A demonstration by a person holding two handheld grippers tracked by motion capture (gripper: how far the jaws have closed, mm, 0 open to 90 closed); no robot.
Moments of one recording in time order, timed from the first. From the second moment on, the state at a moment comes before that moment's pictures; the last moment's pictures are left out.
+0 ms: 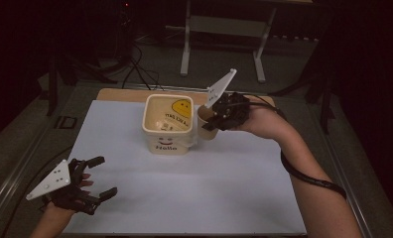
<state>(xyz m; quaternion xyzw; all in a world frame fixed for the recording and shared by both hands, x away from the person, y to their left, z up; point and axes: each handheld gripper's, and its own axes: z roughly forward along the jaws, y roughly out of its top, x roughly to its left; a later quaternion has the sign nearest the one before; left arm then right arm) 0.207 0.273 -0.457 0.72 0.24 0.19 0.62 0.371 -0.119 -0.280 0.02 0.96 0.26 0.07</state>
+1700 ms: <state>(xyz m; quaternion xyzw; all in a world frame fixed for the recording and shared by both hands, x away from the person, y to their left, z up) 0.204 0.276 -0.459 0.72 0.24 0.18 0.62 0.434 -0.042 -0.246 -0.01 0.96 0.27 0.07</state>
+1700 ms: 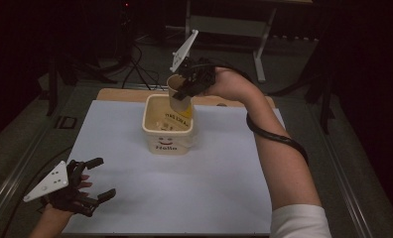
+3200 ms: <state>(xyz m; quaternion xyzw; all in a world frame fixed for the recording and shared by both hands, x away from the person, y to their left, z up) 0.203 0.275 -0.459 0.72 0.23 0.18 0.63 0.465 -0.021 -0.251 0.04 0.95 0.29 0.07</state>
